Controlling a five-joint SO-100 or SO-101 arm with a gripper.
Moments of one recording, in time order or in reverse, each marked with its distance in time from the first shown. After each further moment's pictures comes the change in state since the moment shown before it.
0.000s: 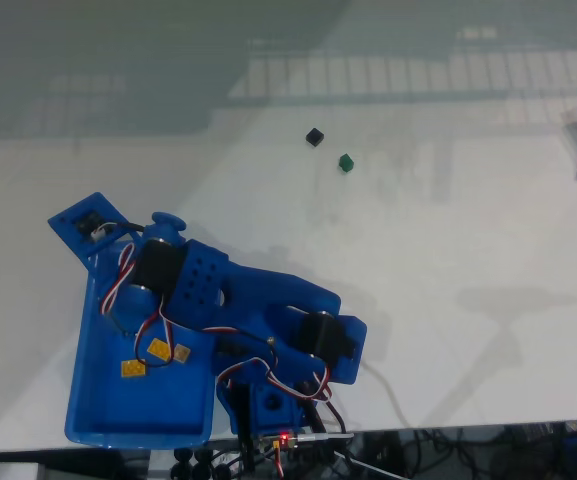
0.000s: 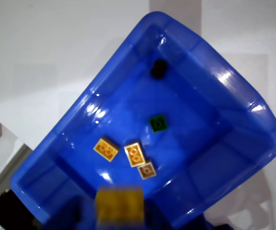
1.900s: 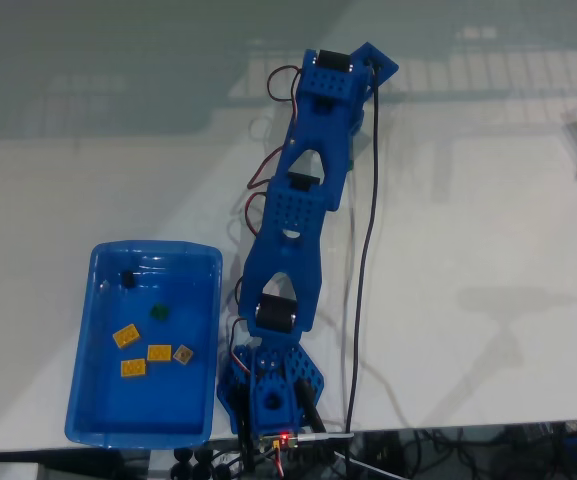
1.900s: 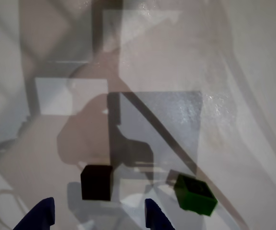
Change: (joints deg) arm 87.5 -89.3 -59.5 -24.2 -5.6
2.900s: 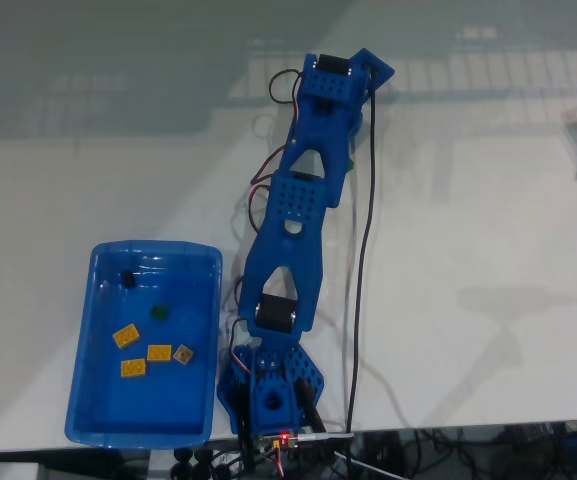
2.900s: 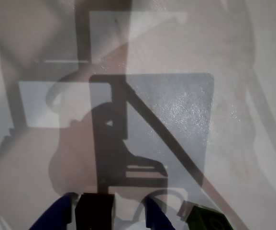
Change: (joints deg) arm -0.1 -9.0 -7.9 0.0 -1.1
